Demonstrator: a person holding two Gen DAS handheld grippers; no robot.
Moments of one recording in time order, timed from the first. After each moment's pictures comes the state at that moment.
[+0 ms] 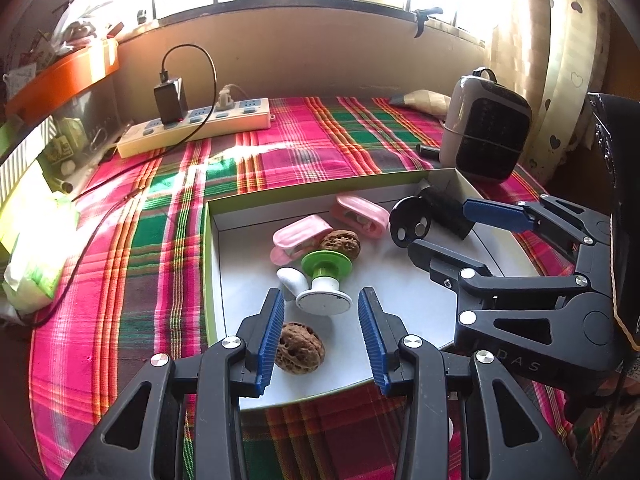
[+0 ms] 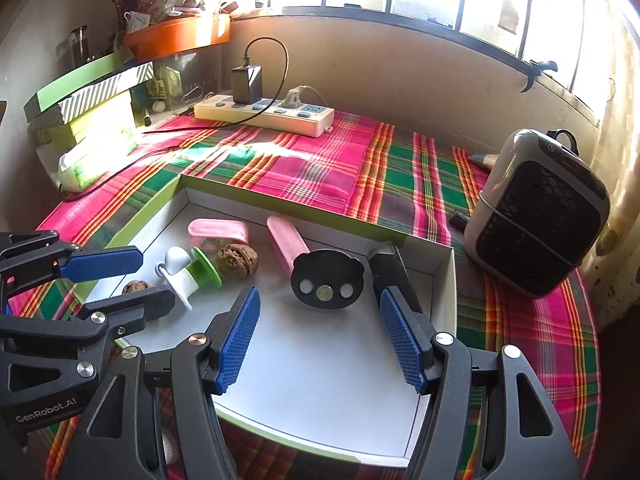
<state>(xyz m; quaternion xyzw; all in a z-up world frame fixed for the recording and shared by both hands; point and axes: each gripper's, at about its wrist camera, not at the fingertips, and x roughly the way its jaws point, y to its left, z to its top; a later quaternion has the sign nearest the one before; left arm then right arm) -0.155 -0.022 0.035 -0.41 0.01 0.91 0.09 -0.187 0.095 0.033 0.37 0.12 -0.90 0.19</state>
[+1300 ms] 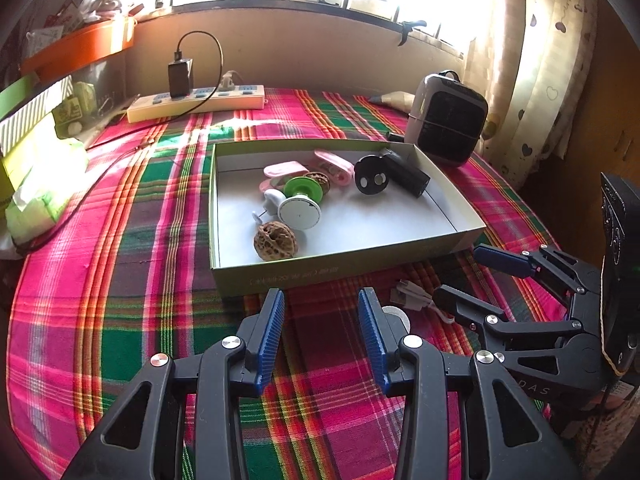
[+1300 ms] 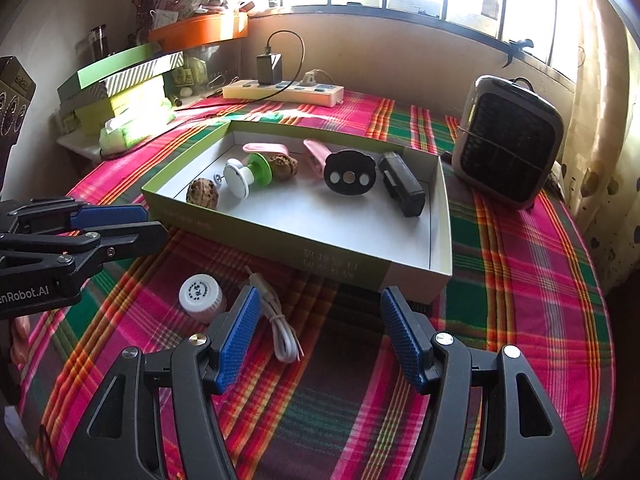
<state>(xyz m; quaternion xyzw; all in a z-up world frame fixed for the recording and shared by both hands) -0.083 -0.034 0.028 -0.41 -0.04 0.90 0.12 -0.097 0.127 0.018 0.38 0.11 -0.90 0.20</state>
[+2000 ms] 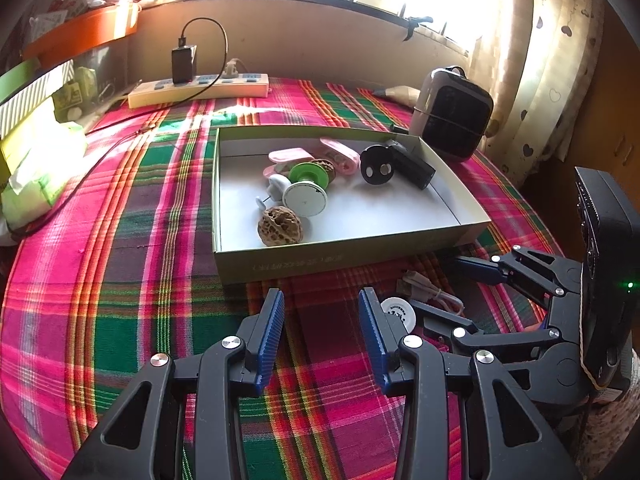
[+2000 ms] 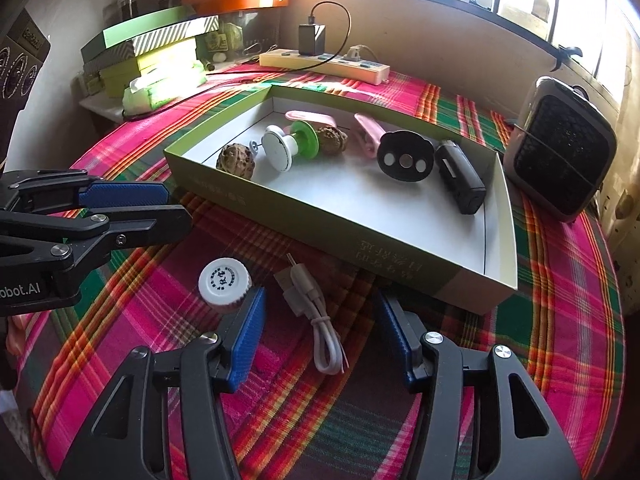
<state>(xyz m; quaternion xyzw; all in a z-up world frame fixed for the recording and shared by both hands) -0.084 -0.036 0.022 -0.42 -0.06 0.90 0.12 -0.105 0.101 0.001 0.41 0.15 -0.87 0.25</state>
